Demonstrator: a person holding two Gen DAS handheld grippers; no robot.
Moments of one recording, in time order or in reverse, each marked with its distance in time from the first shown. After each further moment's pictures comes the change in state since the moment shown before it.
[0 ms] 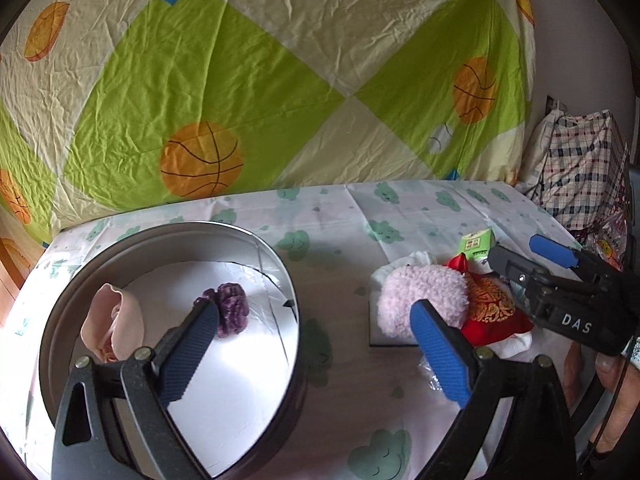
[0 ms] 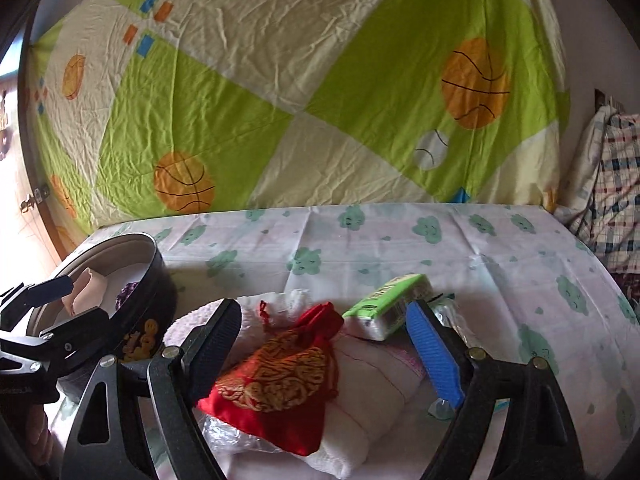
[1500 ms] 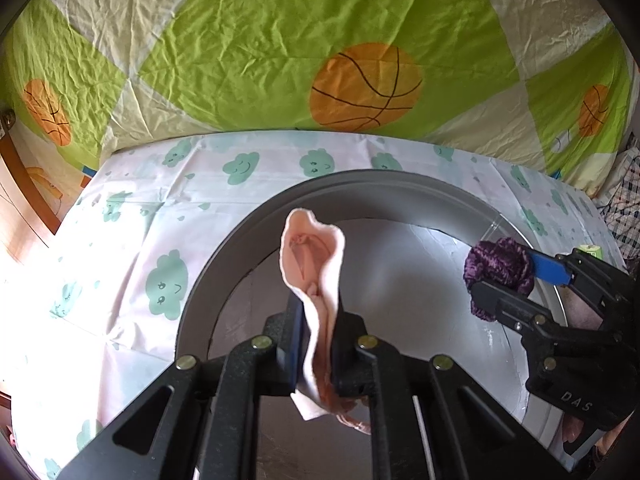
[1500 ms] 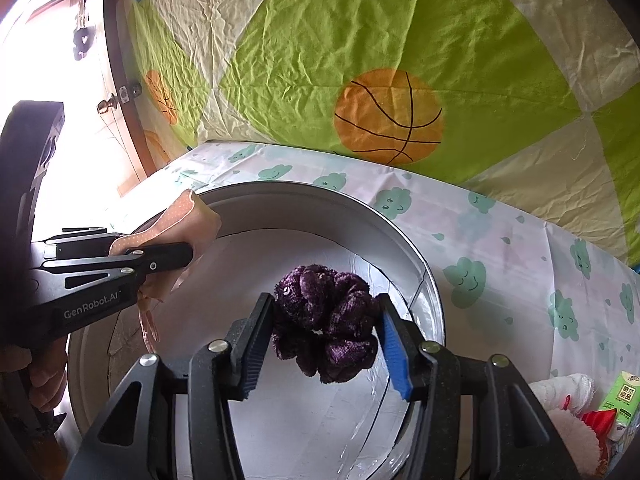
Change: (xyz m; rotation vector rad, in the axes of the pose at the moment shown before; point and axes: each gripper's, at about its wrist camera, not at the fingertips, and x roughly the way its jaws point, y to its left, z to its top) left arm 0.048 0.193 0.000 -0.166 0.252 0.109; right arm 0.102 0.231 0.018 -0.307 0.241 0.338
